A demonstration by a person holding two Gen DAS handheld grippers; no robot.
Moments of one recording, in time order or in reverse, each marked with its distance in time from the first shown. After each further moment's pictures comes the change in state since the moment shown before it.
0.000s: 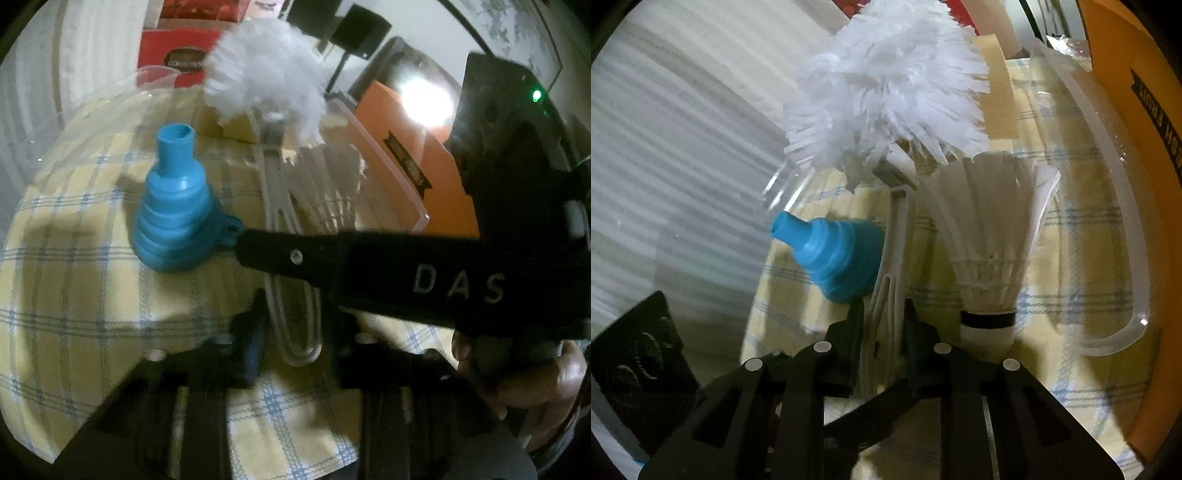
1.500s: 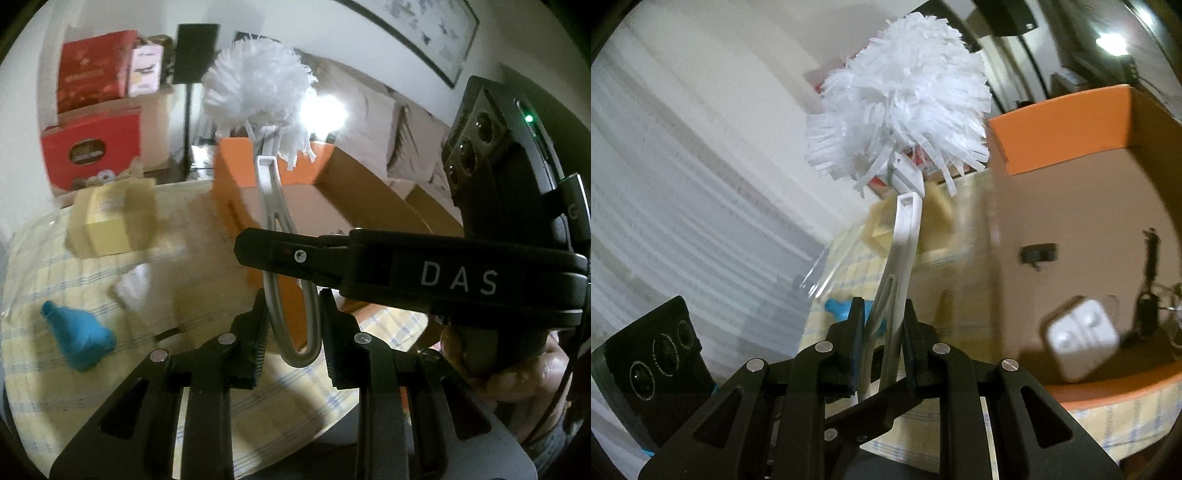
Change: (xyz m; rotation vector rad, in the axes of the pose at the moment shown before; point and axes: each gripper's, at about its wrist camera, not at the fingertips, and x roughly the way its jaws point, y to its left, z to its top) left arm -0.034 -0.142 0.037 0.287 -0.069 -0.140; right arm -0.157 -0.032 -0.010 0.076 -0.326 0.017
